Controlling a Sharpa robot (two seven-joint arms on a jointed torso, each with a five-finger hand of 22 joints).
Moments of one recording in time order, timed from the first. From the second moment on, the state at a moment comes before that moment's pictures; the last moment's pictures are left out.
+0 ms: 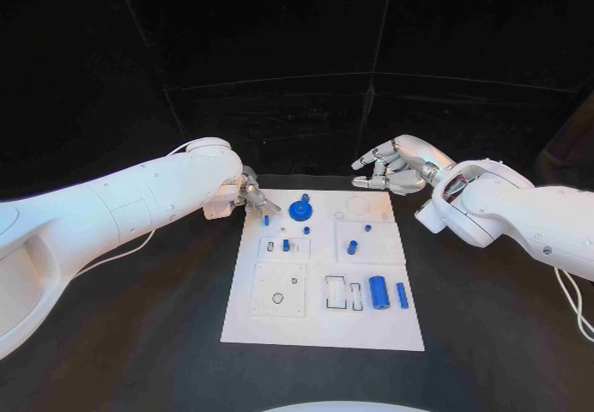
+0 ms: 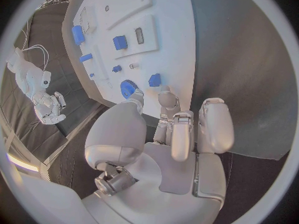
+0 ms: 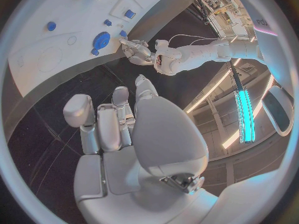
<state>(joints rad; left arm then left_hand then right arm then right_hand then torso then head) 1.37 -0.42 -0.10 0.89 -1.02 0.30 -0.54 1.01 -0.02 0.00 0.24 0.05 0.90 0.06 0.59 0.54 1.23 -0.01 0.99 0.85 1.47 -0.08 1.57 1.31 0.05 1.44 0.03 1.33 1.22 1.28 -0.86 0.00 1.51 -0.96 -0.33 0.08 1.46 -0.03 -0.14 0.24 0.35 0.89 0.16 0.17 0.07 1.15 0.07 0.89 0.88 1.47 0.00 1.32 1.24 0.10 1.22 0.11 1.29 1.05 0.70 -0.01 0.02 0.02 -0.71</state>
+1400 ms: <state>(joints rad) 1.36 -0.41 -0.10 0.90 -1.03 0.35 -0.51 1.31 0.12 0.14 0.05 0.05 0.89 0.05 0.56 0.51 1.21 -0.02 0.97 0.83 1.47 -0.08 1.57 1.31 0.05 1.44 0.03 1.32 1.22 1.28 -0.86 0.00 1.50 -0.96 -0.33 0.08 1.46 -0.02 -0.14 0.24 0.36 0.89 0.16 0.17 0.07 1.14 0.07 0.88 0.87 1.47 0.00 1.32 1.24 0.10 1.22 0.11 1.29 1.04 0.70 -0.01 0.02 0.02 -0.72</state>
